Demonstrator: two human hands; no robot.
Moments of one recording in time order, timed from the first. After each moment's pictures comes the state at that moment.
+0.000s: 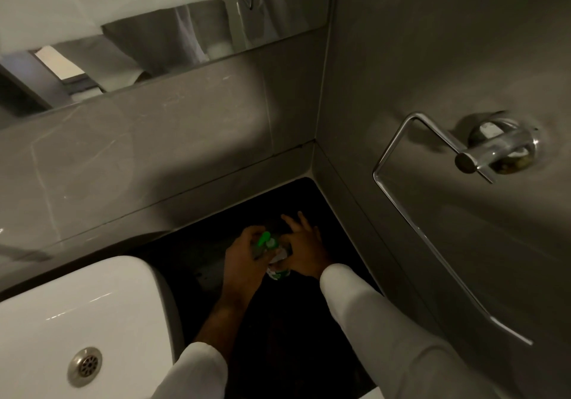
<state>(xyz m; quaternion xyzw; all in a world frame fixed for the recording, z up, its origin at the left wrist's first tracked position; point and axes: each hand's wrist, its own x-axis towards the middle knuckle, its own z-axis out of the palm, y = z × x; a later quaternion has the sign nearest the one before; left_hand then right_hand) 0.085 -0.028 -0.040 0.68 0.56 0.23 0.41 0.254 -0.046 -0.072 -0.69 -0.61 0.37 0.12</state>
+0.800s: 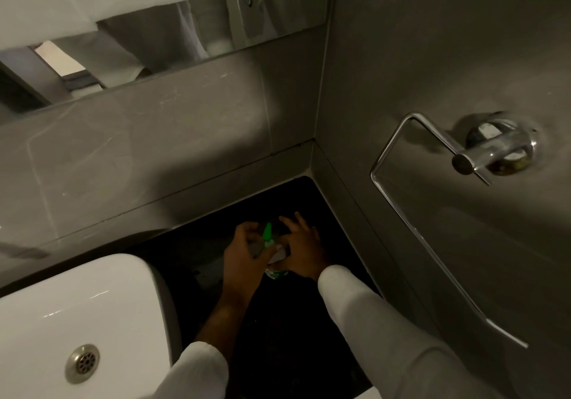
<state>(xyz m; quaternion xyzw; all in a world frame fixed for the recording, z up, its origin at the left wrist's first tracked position) 0.090 -0.032 -0.041 0.62 0.58 0.26 0.46 0.250 -0.048 -0.083 -0.71 -0.59 0.37 0.12</state>
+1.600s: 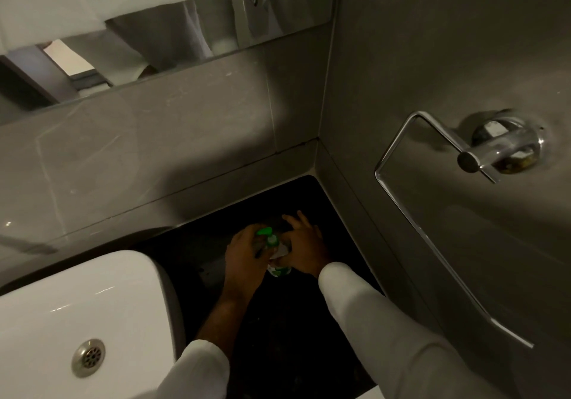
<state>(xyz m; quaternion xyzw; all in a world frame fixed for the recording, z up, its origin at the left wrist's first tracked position) 0.083 -0.028 -0.047 0.68 0.58 0.21 0.39 0.248 -0.039 -0.098 -0.72 -0.57 0.38 0.12</state>
